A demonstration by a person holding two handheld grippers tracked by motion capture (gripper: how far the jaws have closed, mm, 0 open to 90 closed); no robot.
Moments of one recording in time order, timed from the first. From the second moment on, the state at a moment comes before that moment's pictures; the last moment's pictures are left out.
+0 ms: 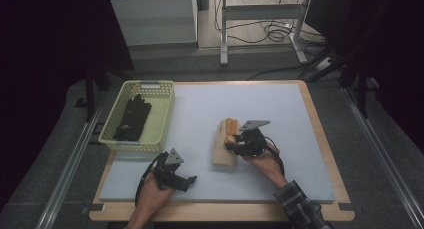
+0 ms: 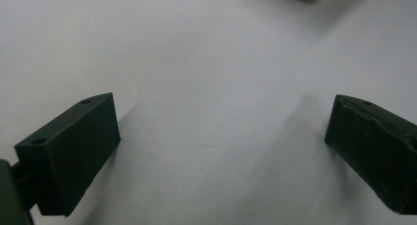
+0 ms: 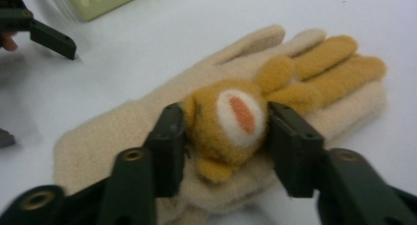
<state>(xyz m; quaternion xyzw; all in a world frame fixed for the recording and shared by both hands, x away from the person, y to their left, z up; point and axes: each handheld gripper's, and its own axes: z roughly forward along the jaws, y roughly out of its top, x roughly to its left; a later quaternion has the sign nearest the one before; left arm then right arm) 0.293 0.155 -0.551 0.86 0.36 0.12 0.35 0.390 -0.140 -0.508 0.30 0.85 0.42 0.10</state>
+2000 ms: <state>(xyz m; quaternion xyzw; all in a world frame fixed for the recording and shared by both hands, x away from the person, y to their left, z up) 0.293 0.155 -0.551 0.86 0.36 0.12 0.35 0.360 -0.141 -0.526 0.27 0.87 0.40 0.13</state>
